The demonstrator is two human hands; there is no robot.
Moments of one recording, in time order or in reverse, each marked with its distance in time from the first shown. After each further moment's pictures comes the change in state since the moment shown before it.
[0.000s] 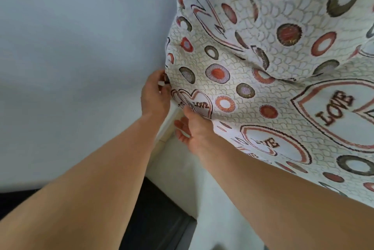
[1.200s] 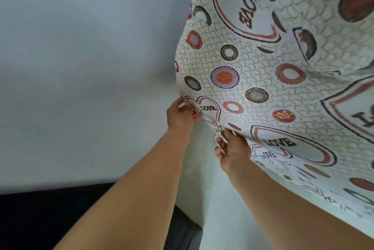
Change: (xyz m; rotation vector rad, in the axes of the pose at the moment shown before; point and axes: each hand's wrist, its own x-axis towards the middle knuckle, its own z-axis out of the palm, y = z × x) left_hand -0.041 -0.010 0.045 -0.738 -0.029 -0.736; right_hand 0.071 0.034 -0.074 0.220 0.240 -0.098
